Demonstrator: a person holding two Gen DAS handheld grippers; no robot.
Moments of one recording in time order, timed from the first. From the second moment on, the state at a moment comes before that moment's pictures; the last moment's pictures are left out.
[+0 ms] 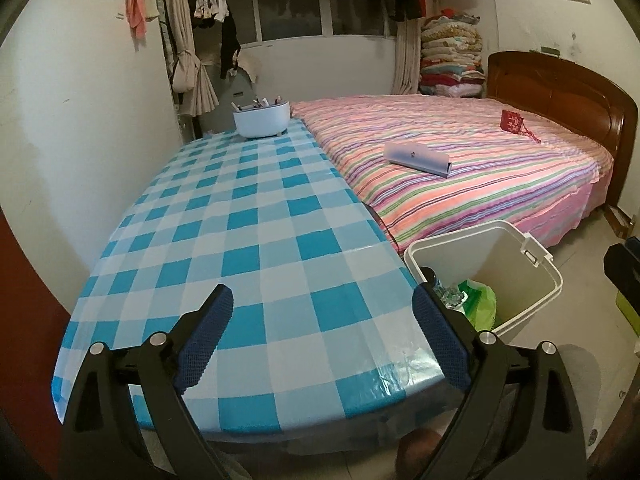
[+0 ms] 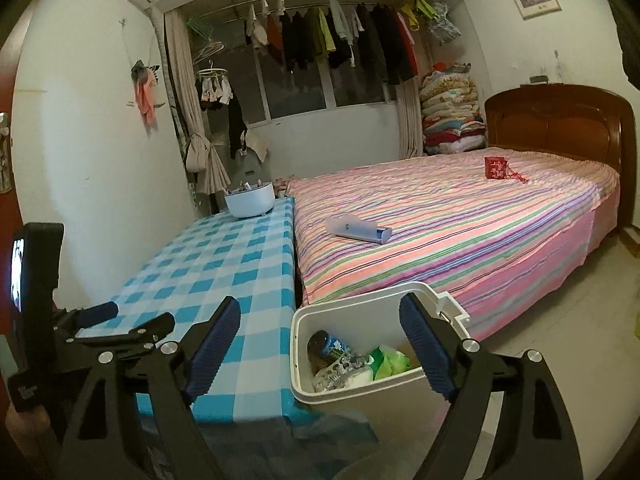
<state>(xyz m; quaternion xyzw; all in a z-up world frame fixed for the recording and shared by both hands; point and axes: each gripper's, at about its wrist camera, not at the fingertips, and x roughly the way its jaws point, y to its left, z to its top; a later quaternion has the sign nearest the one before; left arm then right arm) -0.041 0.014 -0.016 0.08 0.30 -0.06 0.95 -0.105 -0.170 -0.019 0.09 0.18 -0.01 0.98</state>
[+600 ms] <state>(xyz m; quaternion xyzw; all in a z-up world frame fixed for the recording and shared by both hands) -0.034 -0.009 -0.015 0.08 0.32 -0.02 0.94 -0.088 -0.203 -0.028 0.11 0.19 0.04 0.97</state>
